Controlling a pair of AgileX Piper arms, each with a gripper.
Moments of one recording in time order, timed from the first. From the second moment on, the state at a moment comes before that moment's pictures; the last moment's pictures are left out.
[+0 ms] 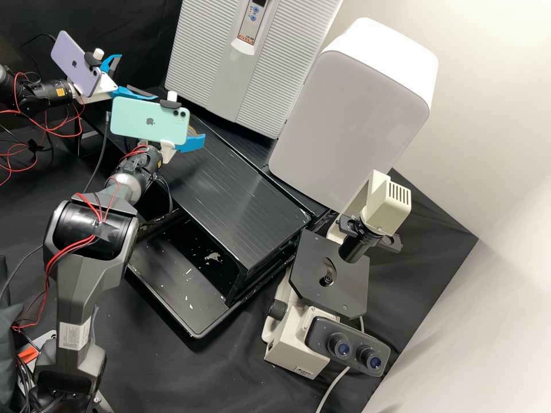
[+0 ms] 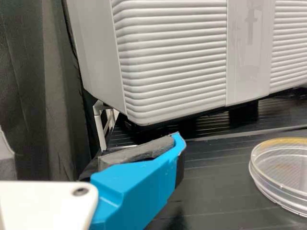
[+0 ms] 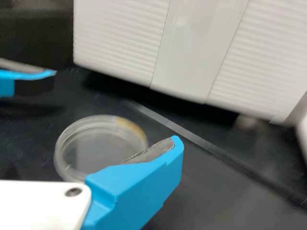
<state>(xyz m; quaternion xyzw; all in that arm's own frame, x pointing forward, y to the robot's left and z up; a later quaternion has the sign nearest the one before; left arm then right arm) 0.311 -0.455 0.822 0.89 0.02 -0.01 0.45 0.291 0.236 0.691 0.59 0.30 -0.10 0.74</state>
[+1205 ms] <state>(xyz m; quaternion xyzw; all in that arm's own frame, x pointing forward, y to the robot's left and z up) 0.311 -0.455 0.822 0.89 0.02 -0.01 0.45 0.306 0.228 0.692 0.61 0.23 -0.19 0.73</state>
